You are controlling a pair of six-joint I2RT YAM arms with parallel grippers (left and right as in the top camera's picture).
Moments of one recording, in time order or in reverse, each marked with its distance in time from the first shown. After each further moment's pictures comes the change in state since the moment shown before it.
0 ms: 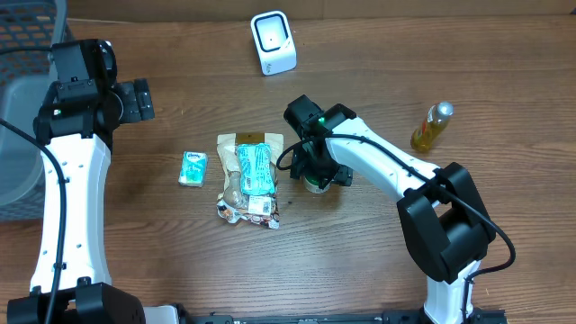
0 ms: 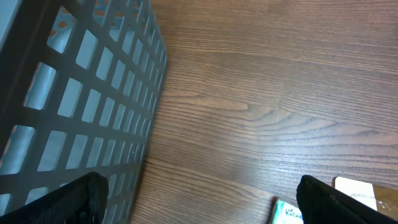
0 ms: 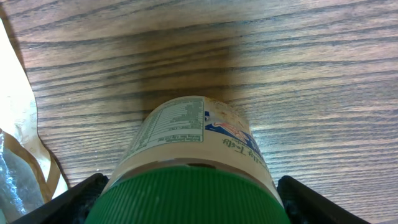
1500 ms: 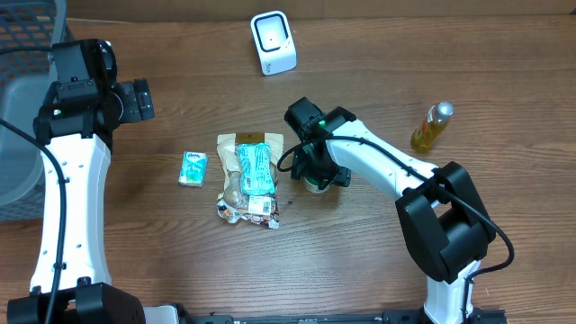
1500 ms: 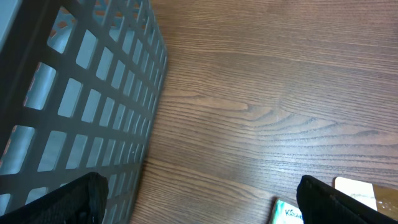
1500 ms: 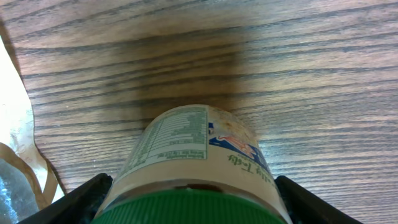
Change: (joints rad) left arm 0.000 0.000 0.000 0.000 0.000 0.000; right arm -0.002 0.000 -0.031 0.049 0.000 0.002
